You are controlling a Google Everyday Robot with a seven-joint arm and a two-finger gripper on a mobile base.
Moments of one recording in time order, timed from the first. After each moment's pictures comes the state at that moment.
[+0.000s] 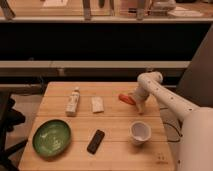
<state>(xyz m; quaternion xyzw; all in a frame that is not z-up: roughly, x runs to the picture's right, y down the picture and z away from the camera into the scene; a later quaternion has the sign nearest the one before) 0.216 0.108 0.953 -0.27 -0.12 -0.15 0.94</state>
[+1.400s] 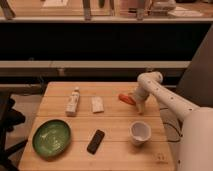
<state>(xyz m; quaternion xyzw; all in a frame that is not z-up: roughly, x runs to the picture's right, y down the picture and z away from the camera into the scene) 0.211 0.101 0.947 -0.25 -0.12 -0.16 0.95</state>
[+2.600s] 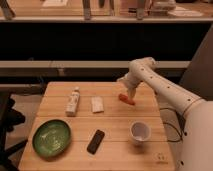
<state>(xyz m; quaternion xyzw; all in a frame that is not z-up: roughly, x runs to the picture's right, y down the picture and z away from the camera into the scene) 0.138 0.016 0.910 -0.19 -0.16 -0.19 0.95</state>
